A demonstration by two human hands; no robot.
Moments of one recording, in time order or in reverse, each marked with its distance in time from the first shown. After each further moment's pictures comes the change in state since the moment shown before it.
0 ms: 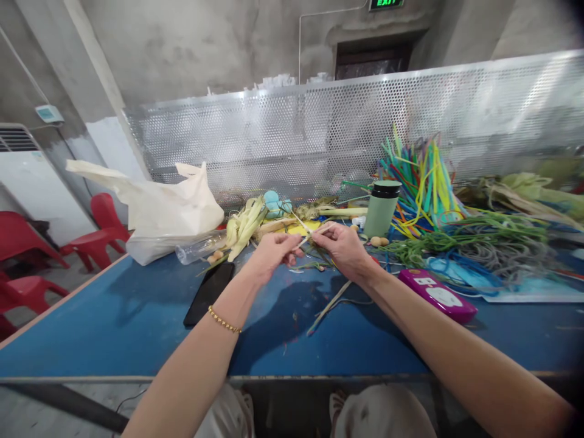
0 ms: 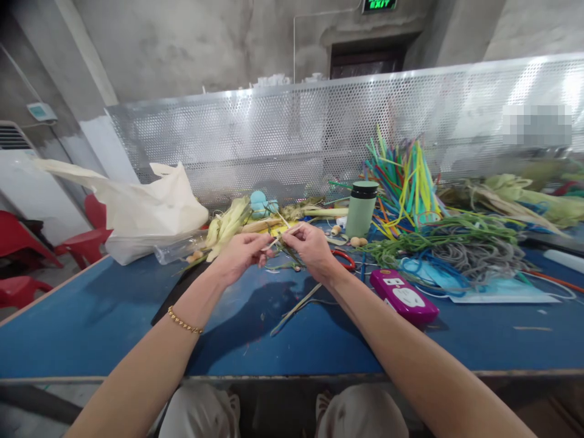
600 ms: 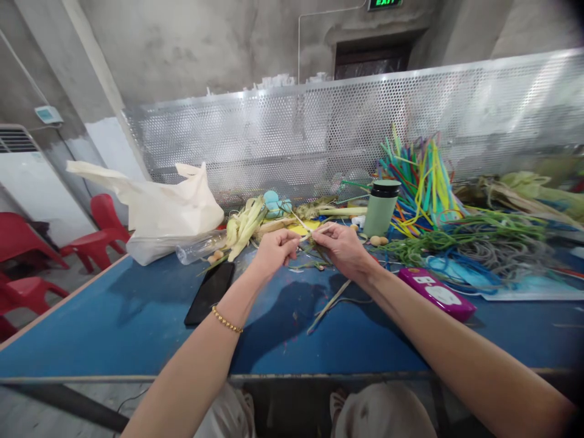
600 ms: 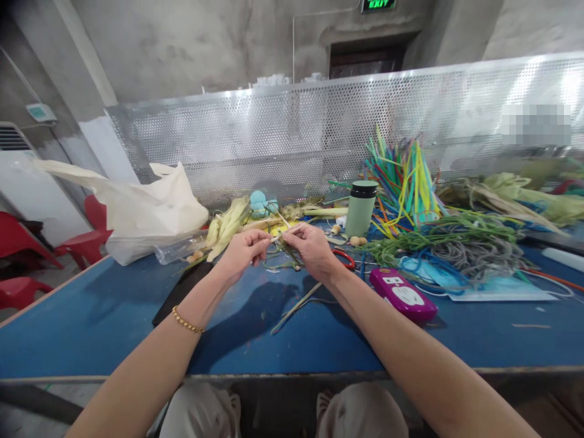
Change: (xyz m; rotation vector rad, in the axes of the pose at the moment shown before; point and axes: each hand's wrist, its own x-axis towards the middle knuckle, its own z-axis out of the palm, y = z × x) left_hand 0.003 -0.006 0.002 0.250 0.075 0.181; right_hand 0.002 0.004 -0.001 0.124 -0.027 0.085
